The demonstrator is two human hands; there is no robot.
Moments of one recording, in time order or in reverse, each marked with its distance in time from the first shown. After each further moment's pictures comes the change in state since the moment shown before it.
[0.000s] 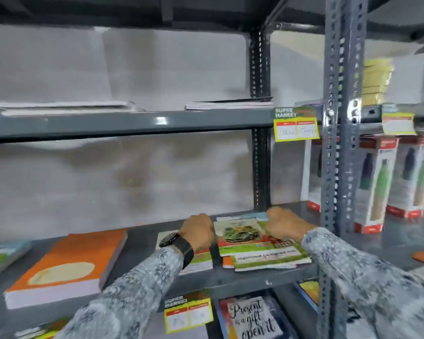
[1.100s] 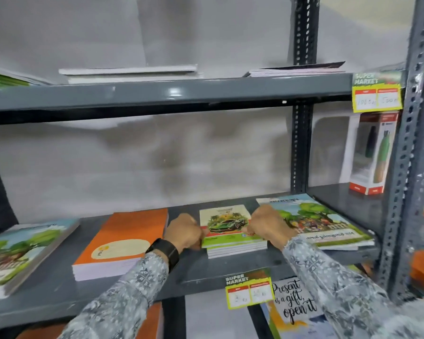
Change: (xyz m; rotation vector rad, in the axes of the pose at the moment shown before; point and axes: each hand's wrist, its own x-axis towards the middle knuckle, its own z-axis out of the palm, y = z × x) left_hand -0.035 -0.168 -0.002 -0.649 -0.034 -0.364; right_hand -0.010 -0.156 0.104 0.365 -0.057 0.172
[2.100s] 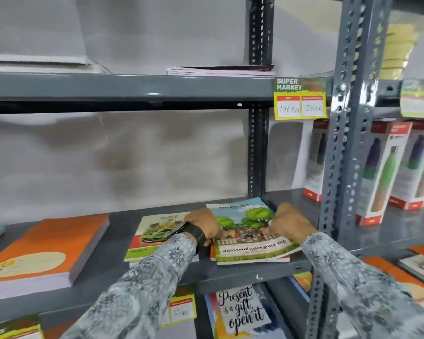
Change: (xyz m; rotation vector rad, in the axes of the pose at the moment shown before) left_hand 0.005 0.151 0.156 0.513 -0.120 0.053; right_hand 0.051 0.144 -0.147 -0.186 0.048 0.103
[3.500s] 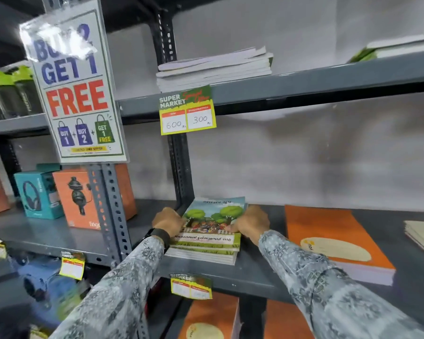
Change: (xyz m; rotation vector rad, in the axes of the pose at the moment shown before) left_hand -0.123 -0.651 -0.270 -0.226 0.535 -0.631; right_hand -0.245 -0.567 0.362 0.480 -0.361 -0.299
